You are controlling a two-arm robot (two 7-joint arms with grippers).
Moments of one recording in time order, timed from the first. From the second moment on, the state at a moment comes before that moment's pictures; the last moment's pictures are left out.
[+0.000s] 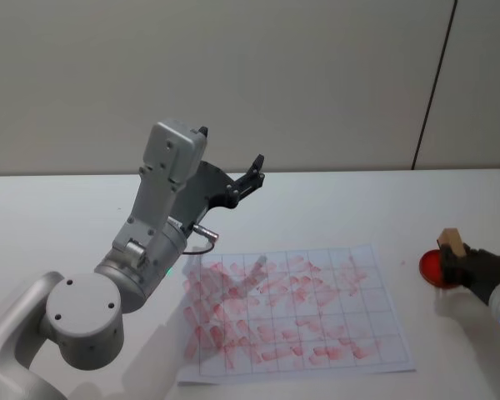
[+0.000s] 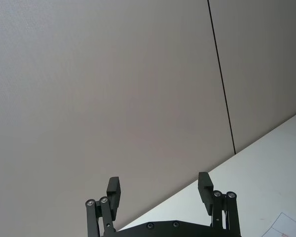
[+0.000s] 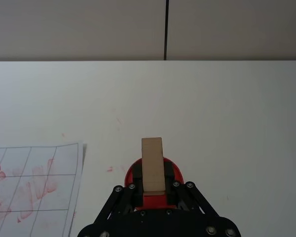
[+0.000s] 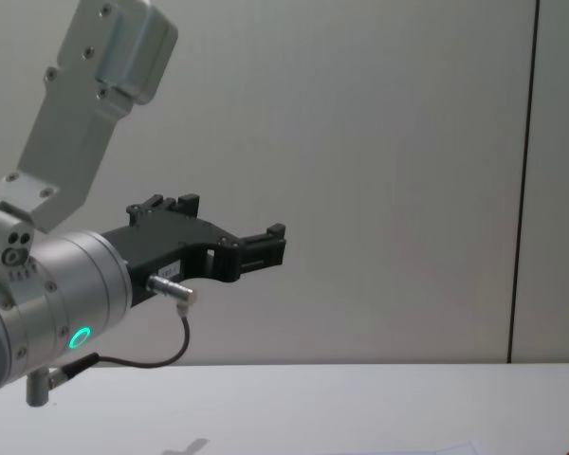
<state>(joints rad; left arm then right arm) -0.24 0.38 0.45 -1.63 -0.20 0.01 -0.01 0.03 0.23 -0.15 -1.65 0.28 0.53 -0.07</state>
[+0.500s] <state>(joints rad) -0.24 0.38 0.45 -1.63 -0.20 0.01 -0.01 0.04 0.23 -0.14 -1.60 0.26 0.48 -0.03</state>
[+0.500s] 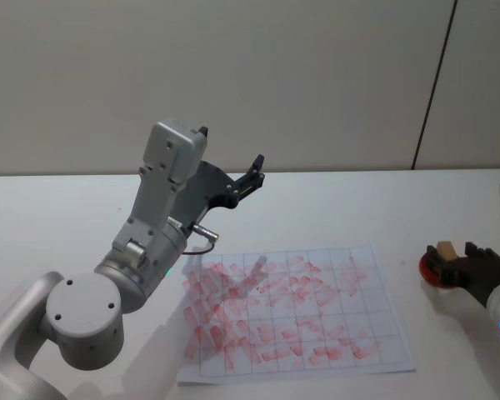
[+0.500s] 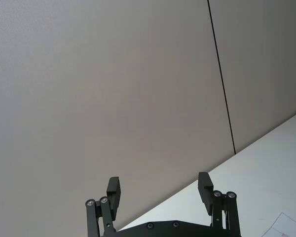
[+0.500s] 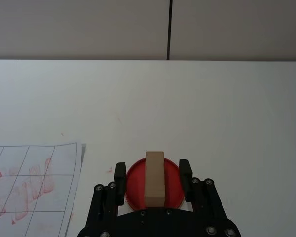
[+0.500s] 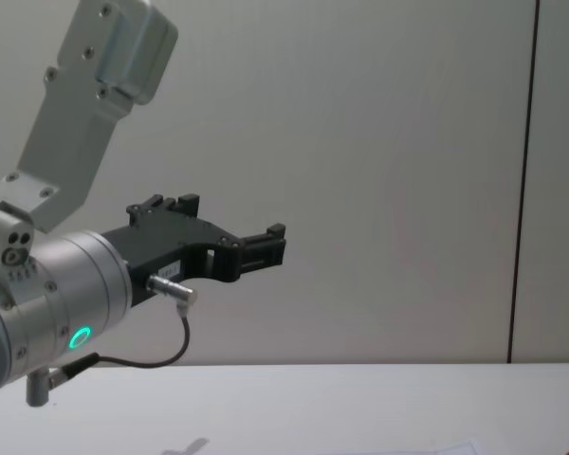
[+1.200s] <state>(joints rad) -0.24 0.38 0.45 -1.63 -0.20 0.01 -0.01 0.00 0.25 -0.14 -1.68 0.18 0.26 0.02</state>
